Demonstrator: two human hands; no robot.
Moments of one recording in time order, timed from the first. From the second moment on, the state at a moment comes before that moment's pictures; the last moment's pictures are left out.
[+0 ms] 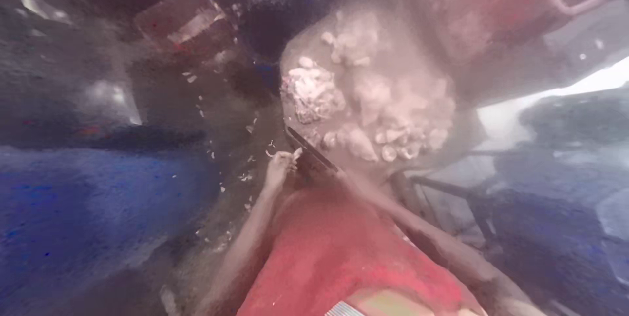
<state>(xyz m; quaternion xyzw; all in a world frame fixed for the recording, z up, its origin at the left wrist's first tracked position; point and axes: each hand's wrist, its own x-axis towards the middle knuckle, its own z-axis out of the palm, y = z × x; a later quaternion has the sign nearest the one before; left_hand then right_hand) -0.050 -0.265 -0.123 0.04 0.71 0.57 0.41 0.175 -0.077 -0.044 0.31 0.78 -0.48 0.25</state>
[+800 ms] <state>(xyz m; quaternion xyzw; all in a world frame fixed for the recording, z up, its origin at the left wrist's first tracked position) -0.031 -0.125 -0.092 0.51 0.80 0.08 0.29 0.362 -0.112 -0.112 0.59 0.65 -0.48 -0.03</state>
